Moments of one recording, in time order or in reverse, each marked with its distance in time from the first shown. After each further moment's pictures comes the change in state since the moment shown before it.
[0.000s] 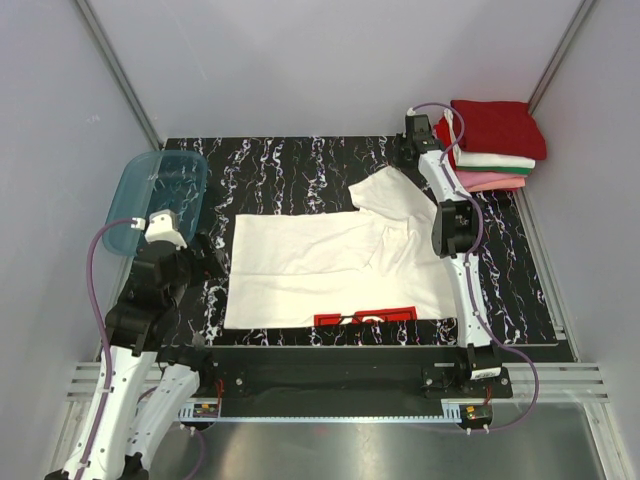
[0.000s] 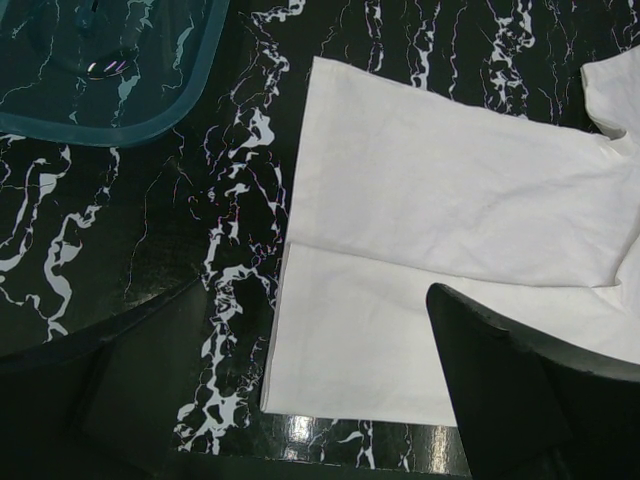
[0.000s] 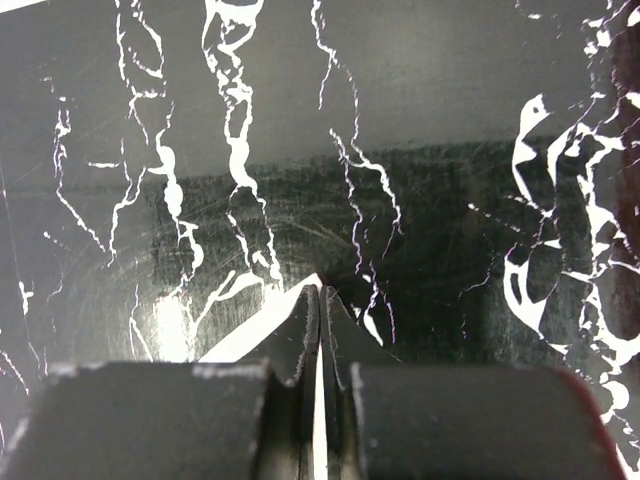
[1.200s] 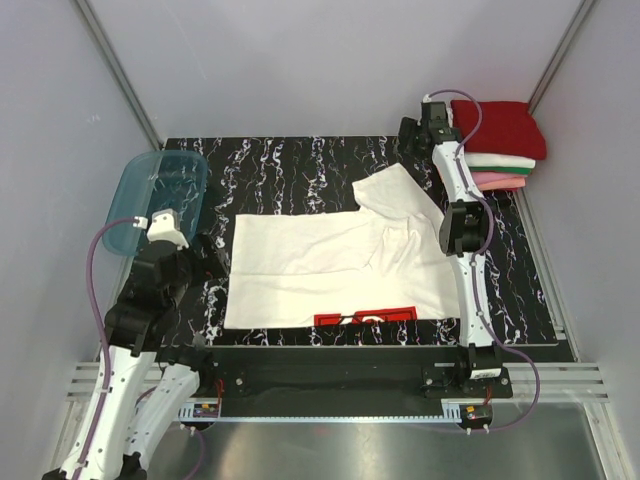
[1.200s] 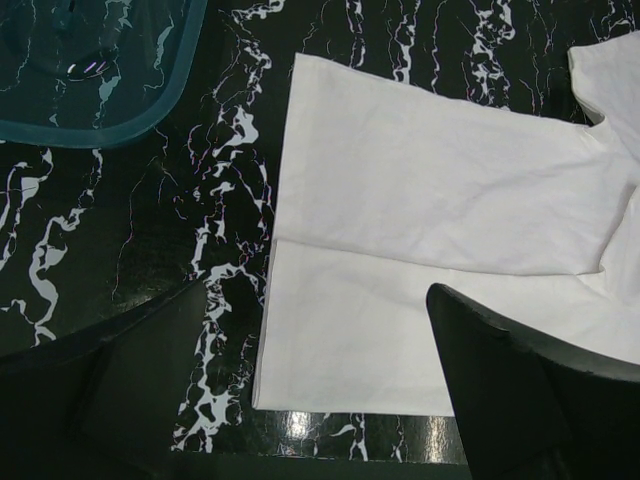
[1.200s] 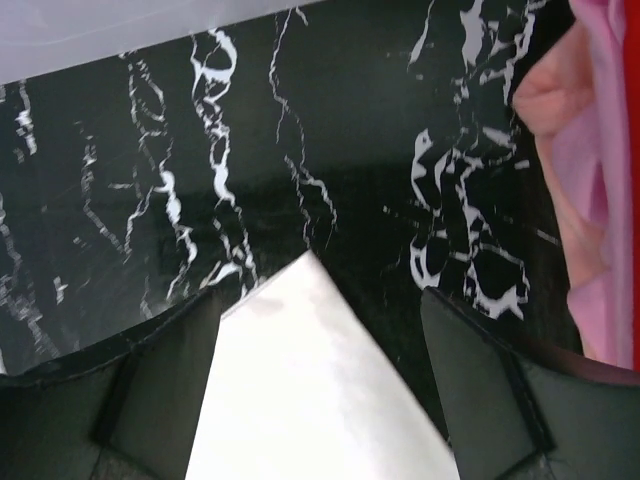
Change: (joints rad) left arm -0.017 0.000 0.011 -0.007 0.022 -0.002; right arm -0.056 -0.076 0.059 -0.127 -0.031 -0.007
